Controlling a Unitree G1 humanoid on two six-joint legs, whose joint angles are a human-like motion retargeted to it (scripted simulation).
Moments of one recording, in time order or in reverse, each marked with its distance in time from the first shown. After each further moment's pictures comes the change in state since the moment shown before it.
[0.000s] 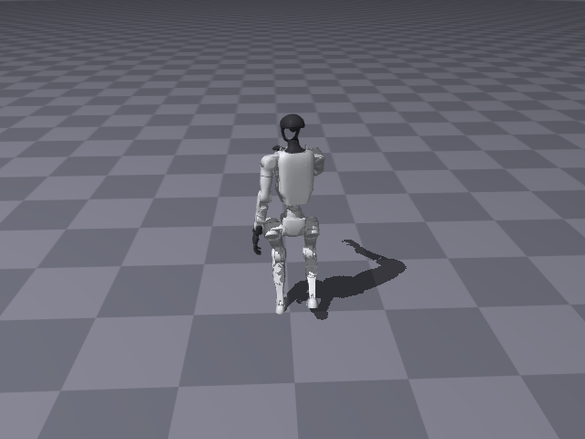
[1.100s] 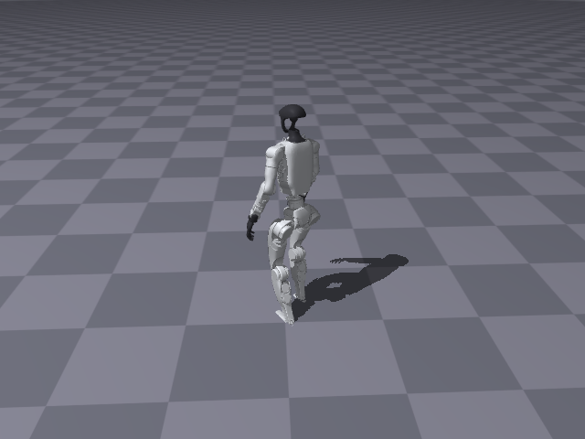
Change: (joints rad) left arm -0.048 0.133 -0.157 -0.291 0.218 -0.052 -0.100; right arm 0.559 0.105 -0.067 0.689 0.171 0.052 0.367; waist -0.159 0.147 -0.168; left_leg 0.321 0.273 -0.108 -0.498 -0.181 -0.066; right_leg 0.128 0.227 -0.094 -1.053 0.137 0.021
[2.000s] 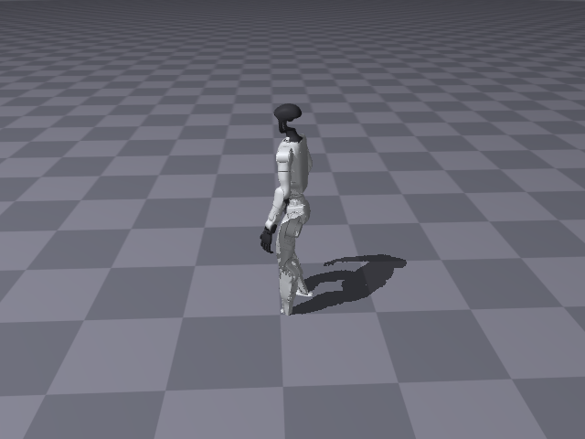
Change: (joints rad) left arm 0.021 0.017 0.079 0.171 -0.075 -0.010 -0.050; right arm 0.354 -0.006 -0.150 -0.219 0.049 -0.064 0.112; waist -0.069 -0.167 -0.016; left_leg 0.074 -0.159 -0.218 -0.516 0.446 -0.173; right_leg 0.021 -0.104 0.187 0.168 -0.167 0.009
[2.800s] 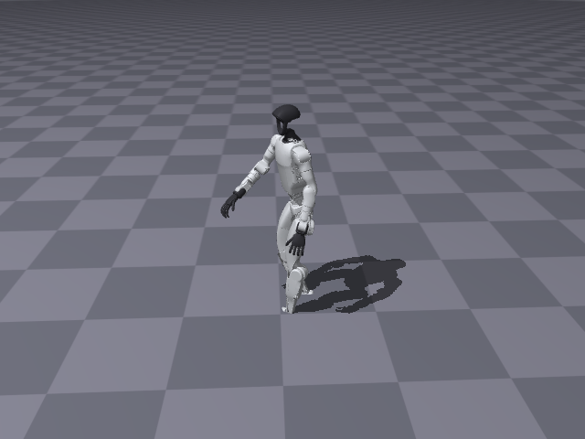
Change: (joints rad) left arm 0.058 -0.011 -0.051 -0.038 -0.043 -0.044 0.178; right arm -0.694 0.059 0.440 -0.057 -0.487 -0.048 -0.204; waist 0.267 -0.009 -0.078; left_leg -0.126 0.008 -0.214 -0.071 0.147 -0.173; right_leg 0.013 -0.031 -0.260 -0.125 0.047 -0.064
